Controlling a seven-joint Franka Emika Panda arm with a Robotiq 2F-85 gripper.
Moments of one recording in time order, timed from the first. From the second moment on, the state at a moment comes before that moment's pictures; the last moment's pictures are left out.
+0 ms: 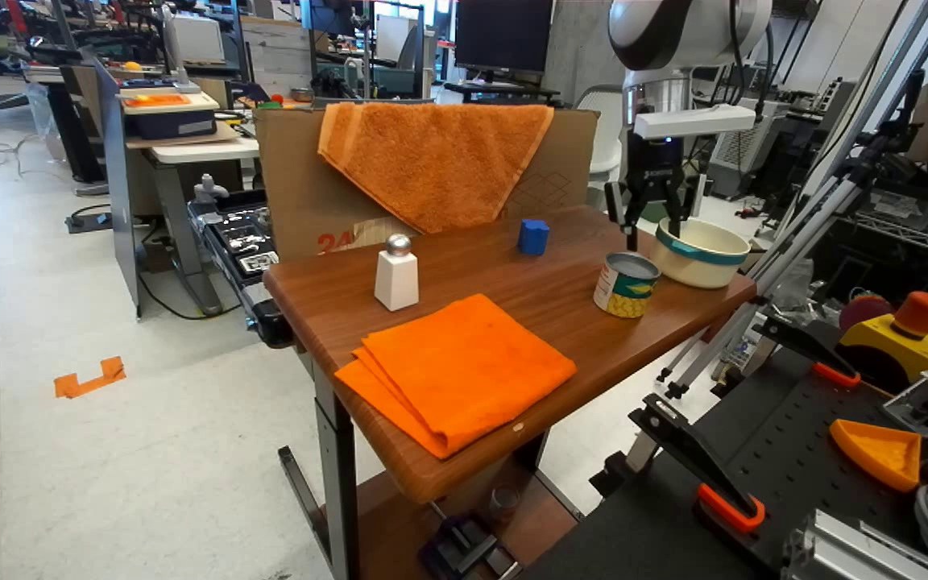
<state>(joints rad) -0.07 0.75 -0.19 -1.70 0.02 2.09 0.30</state>
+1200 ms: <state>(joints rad) -0.11 0.69 -0.18 -1.59 0.16 2.07 0.37</state>
